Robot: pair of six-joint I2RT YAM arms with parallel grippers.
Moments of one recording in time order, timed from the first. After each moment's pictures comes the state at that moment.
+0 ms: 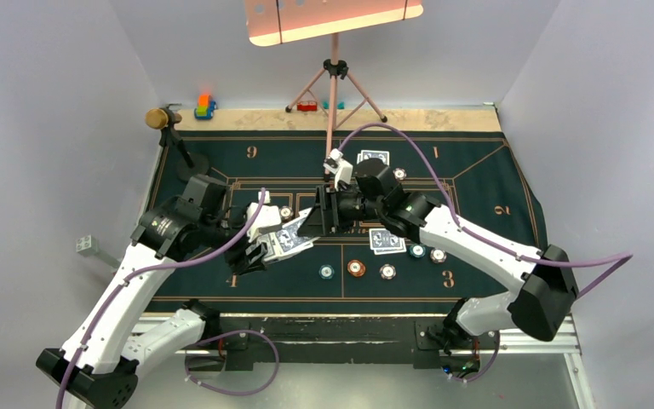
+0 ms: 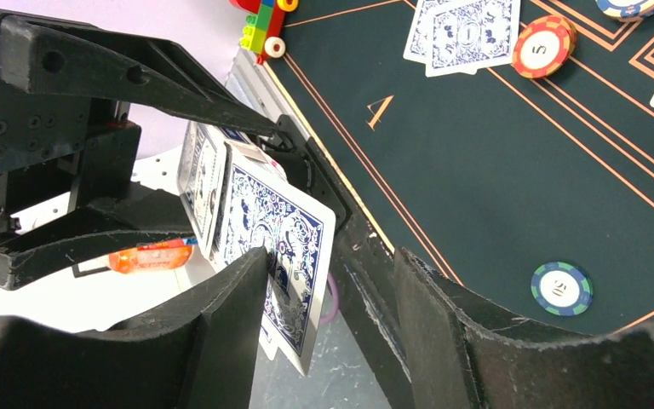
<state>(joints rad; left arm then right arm) -0.44 0.91 1.09 -1.17 0.60 0.63 0.83 1.36 1.09 -0.23 -0.48 0.73</state>
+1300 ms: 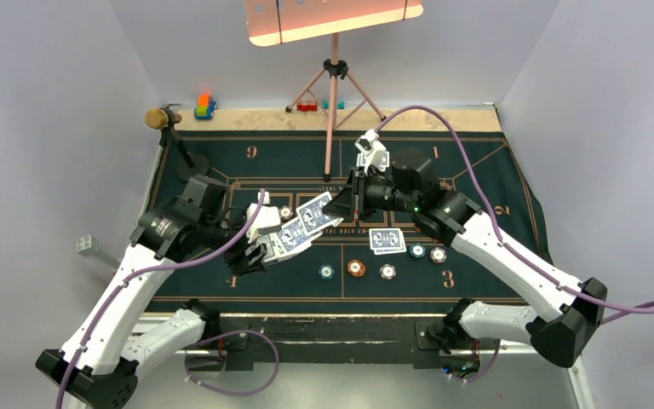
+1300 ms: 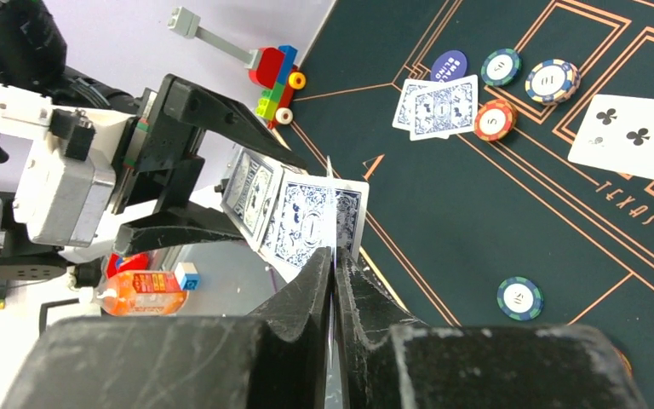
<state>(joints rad) -0.44 0.91 1.09 -1.18 0.61 0.63 0.75 1.18 1.13 -0.32 -0.41 0.69</state>
